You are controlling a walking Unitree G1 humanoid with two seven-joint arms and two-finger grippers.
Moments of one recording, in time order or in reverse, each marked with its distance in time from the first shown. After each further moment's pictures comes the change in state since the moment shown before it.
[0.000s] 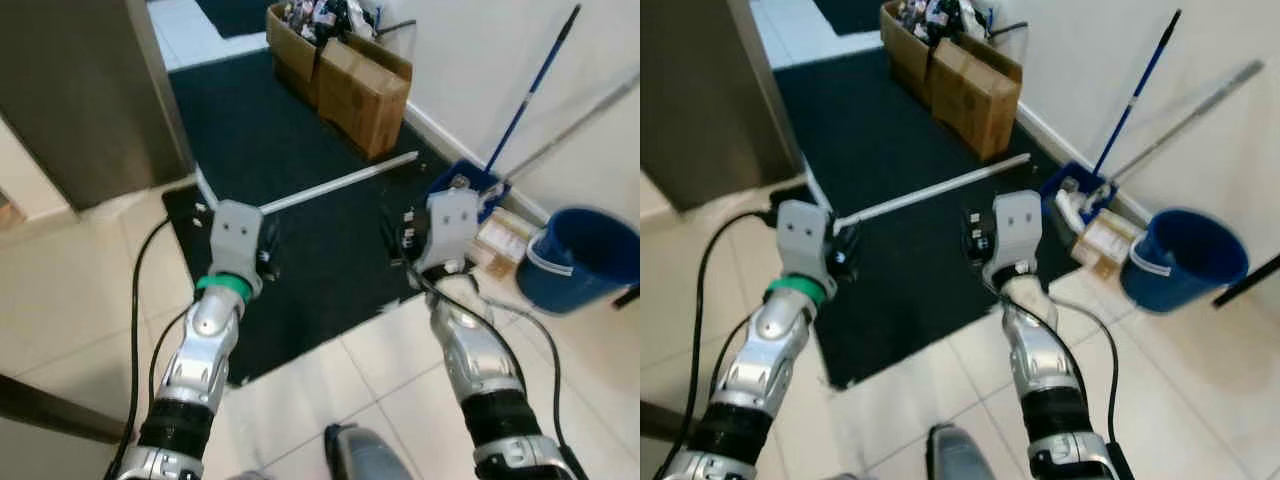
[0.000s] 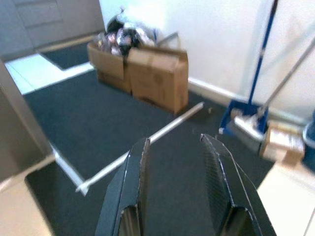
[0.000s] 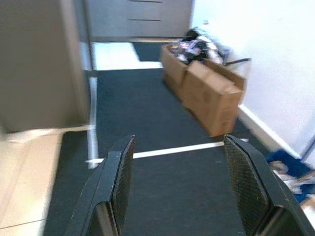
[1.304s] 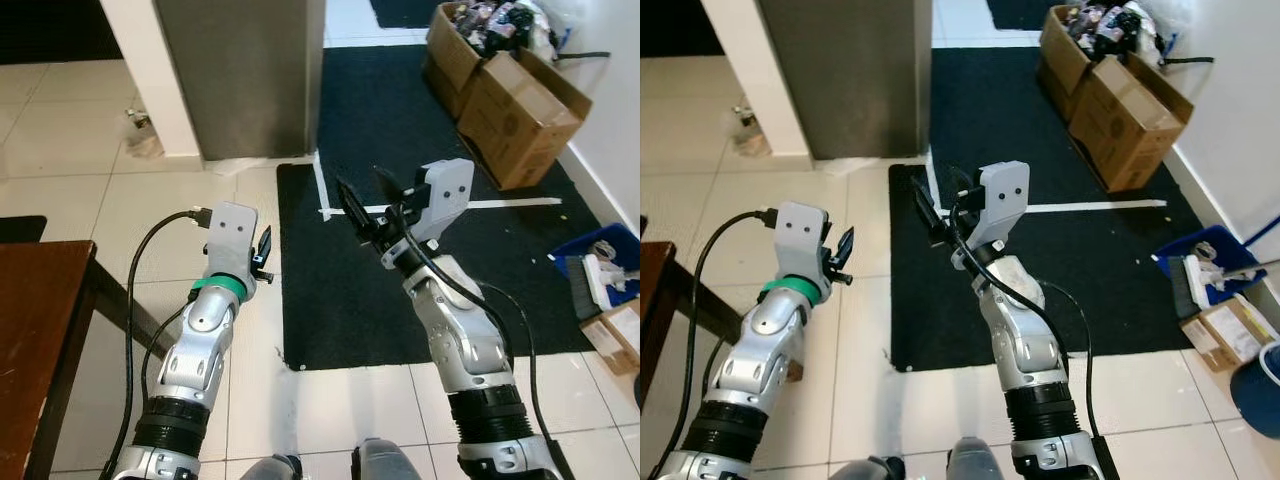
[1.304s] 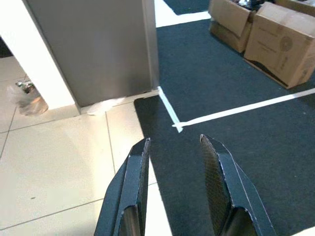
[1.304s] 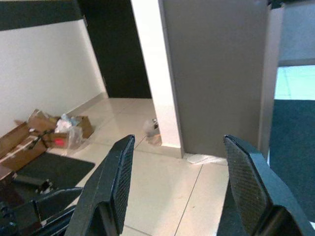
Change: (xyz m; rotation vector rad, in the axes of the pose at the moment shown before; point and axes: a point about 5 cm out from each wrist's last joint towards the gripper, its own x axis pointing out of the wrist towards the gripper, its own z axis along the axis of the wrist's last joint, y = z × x) left arm -0.009 0.014 -0.017 -0.019 0.143 0.097; right arm 0.001 0.044 0.046 0.228 -0.114 0.326
